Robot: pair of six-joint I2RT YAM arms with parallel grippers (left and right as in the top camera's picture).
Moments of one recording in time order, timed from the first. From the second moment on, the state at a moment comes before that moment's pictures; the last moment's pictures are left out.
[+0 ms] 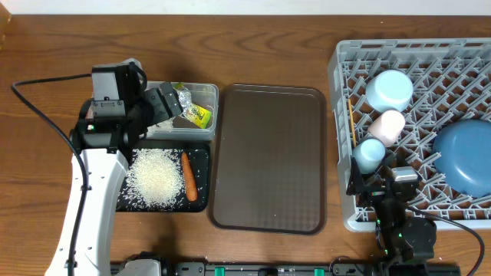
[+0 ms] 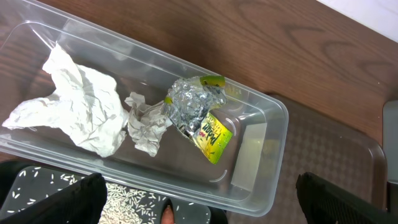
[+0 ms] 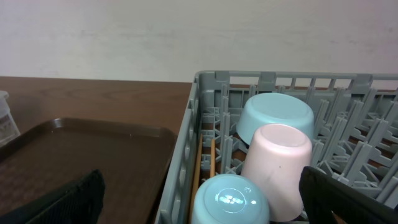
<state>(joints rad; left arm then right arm) 0.03 1.32 1.15 -0.70 0.12 -0.36 0.06 0.01 0.01 -0.07 -0.06 0.03</state>
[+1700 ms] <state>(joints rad) 0.03 0.46 1.05 -0.74 0.07 -0.36 0.06 0.01 0.01 -0.07 -0.06 0.03</state>
